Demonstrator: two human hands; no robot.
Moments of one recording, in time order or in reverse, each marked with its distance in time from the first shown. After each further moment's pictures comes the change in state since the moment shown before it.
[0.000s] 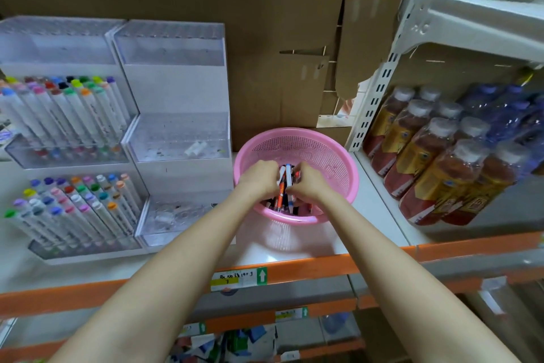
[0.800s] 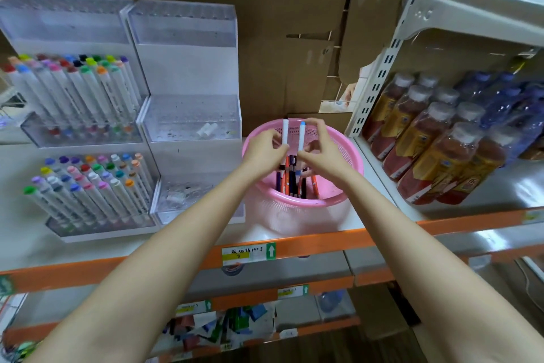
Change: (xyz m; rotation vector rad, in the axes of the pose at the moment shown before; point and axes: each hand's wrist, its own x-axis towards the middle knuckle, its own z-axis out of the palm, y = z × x) left_hand -0.028 0.002 -0.021 -0.636 0.277 -0.017; right_hand -0.028 -0.011 -0.022 0.375 0.089 -0.208
